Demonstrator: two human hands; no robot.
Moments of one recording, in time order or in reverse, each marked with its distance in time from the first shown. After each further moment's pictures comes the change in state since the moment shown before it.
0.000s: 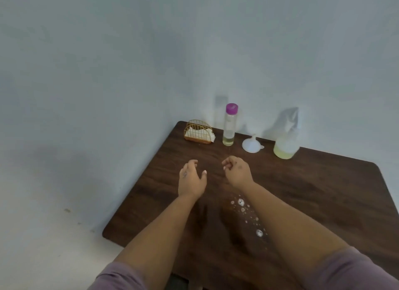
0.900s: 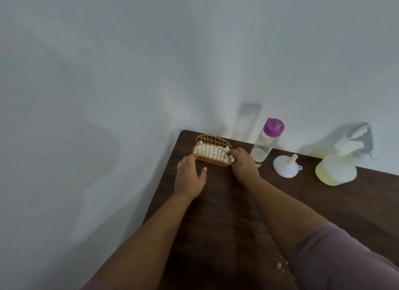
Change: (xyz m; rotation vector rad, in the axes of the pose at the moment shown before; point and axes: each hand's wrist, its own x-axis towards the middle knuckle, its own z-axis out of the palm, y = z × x) left_hand 0.233 -0.067 0.007 0.039 -0.100 0.143; right_hand 0.232 -0.007 0.090 -0.354 0.001 -0.026
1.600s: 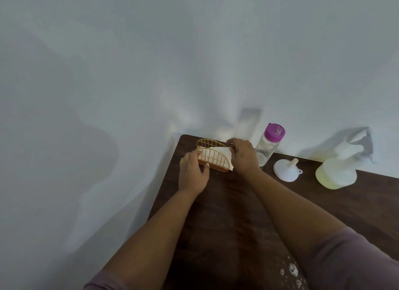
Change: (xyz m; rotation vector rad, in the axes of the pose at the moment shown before) left_hand 0.023 0.010 0.000 -0.032 0.052 0.047; right_hand 0.023 -0.014 -0.017 0.101 0.233 -0.071
